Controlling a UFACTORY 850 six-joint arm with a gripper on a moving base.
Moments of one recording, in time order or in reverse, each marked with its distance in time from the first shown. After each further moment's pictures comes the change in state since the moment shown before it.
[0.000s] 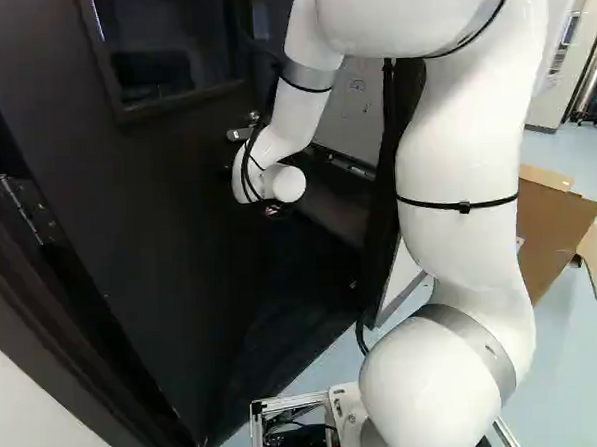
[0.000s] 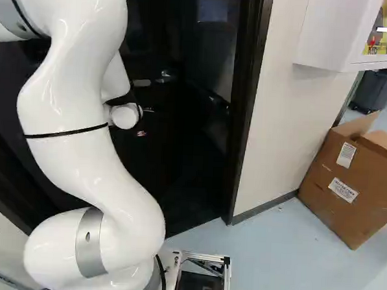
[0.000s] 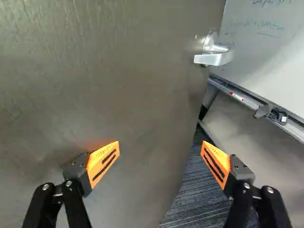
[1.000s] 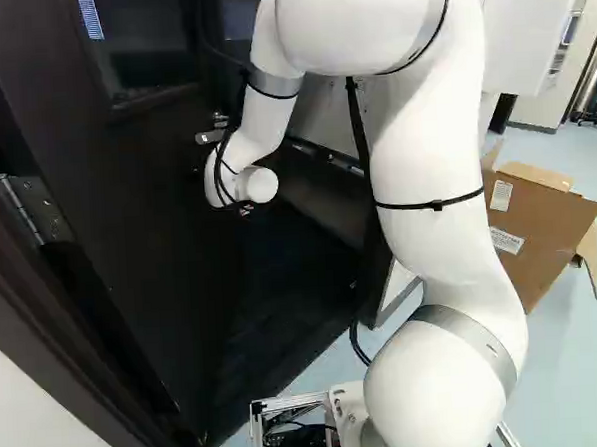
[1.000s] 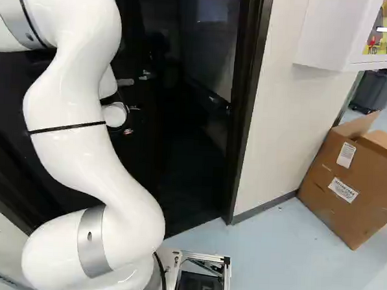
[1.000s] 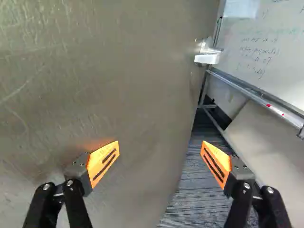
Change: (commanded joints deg) arm 6.6 -6.0 -7.4 -2.1 0.0 0.0
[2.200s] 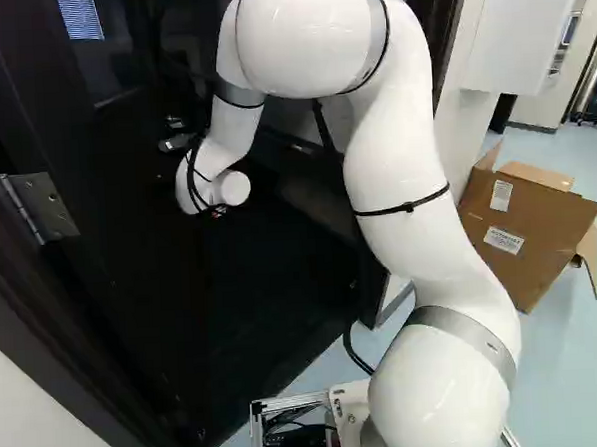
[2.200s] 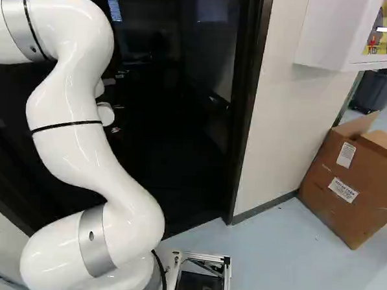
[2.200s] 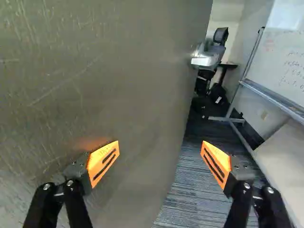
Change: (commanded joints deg) arm 6.0 -6.5 -8.4 -5.1 0.0 0.0
